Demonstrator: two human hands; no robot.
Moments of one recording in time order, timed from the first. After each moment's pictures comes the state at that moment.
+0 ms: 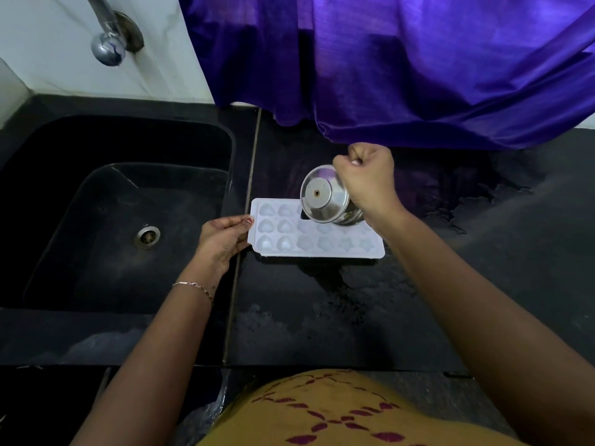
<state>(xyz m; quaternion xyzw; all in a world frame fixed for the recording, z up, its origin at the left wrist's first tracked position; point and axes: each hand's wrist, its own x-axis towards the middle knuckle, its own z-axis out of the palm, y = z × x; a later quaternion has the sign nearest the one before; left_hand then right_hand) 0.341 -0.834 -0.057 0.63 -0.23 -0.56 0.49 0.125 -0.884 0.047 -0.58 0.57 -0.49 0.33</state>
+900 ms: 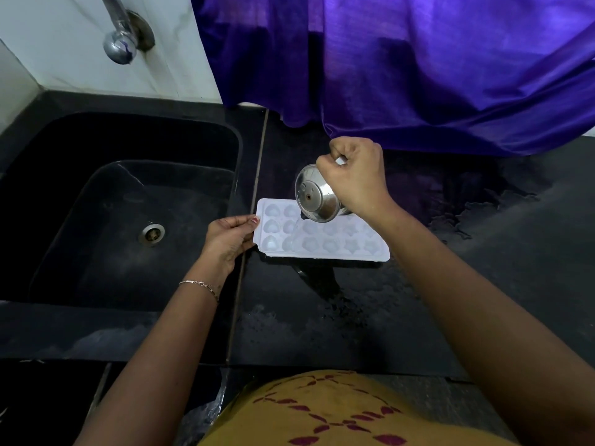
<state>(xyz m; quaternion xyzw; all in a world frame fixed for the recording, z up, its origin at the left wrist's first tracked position) 0.340 -0.834 -0.057 0.63 -0.23 -0.57 0.49 0.148 -0.888 0.054 -0.71 0.52 -0.44 0.20</state>
